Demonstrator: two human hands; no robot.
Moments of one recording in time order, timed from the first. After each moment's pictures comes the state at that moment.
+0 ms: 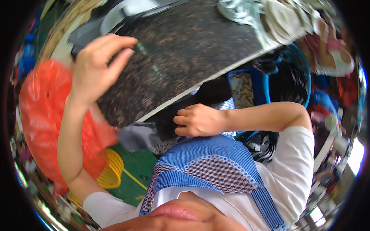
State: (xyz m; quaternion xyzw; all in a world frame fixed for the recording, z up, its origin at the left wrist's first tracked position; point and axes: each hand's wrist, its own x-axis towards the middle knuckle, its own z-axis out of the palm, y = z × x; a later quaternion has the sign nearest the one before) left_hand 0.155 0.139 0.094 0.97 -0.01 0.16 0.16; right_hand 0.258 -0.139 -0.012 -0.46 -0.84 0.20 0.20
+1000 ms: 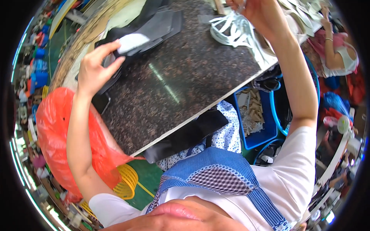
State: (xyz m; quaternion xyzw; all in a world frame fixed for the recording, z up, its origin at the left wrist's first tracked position) left_hand 0.198 0.218 0.086 0.97 0.02 0.20 0.14; right_hand 0.537 -0.081 0.080 -0.42 -0.29 0.41 0.76
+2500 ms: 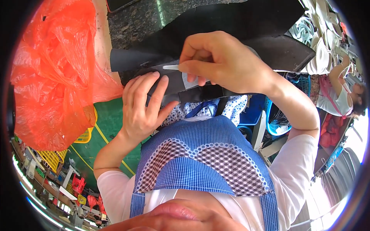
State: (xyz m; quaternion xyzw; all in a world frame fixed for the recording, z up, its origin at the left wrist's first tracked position) left_hand -0.008 -0.005 -0.003 0.93 0.22 0.23 0.17; right_hand 0.252 -0.014 0.079 -0.60 -0.44 0.64 0.21
